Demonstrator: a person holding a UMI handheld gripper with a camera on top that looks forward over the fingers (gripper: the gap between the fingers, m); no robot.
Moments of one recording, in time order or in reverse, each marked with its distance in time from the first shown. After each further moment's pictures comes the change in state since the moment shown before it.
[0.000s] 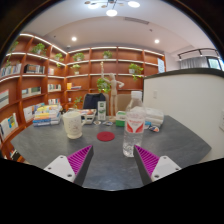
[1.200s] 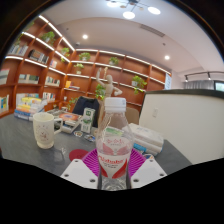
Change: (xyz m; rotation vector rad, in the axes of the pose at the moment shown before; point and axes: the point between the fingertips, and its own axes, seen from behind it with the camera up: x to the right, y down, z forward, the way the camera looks) arm 0.056 -0.054 0.143 0.109 0.061 -0.216
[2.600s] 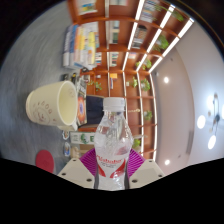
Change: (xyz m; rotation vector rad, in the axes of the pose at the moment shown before) arm -0.117 -0.135 0.071 0.218 0.088 -1.296
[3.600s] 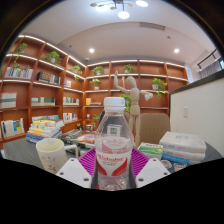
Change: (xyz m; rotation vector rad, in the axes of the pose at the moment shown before) arm -0.080 0.045 0.015 0.077 -0.235 1.501
